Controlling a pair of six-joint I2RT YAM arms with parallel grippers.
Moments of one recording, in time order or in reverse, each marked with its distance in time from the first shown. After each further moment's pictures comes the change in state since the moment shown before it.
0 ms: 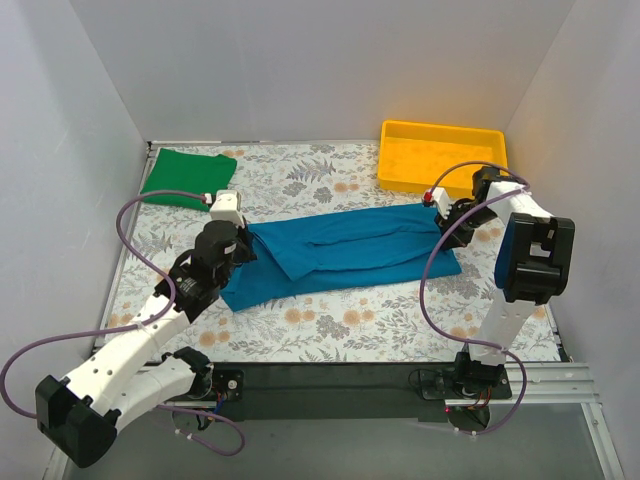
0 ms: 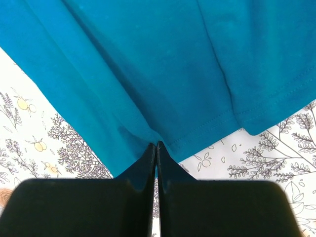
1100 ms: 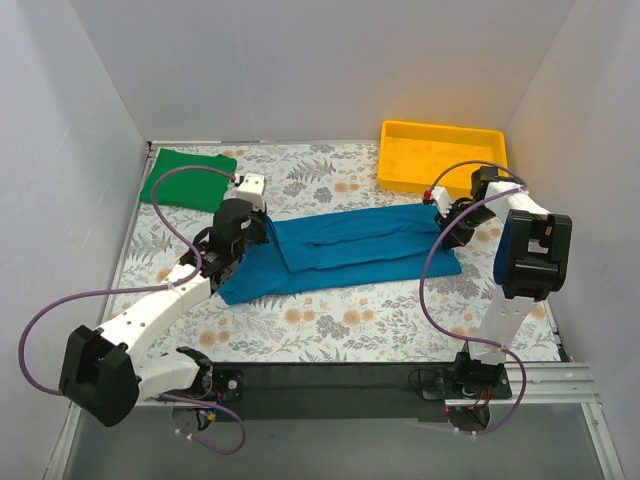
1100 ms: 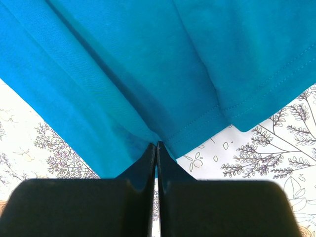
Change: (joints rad) left arm 0.063 0.259 0.055 0.216 0.132 0.201; right arm 0.002 0.034 0.005 0.059 0.046 0.093
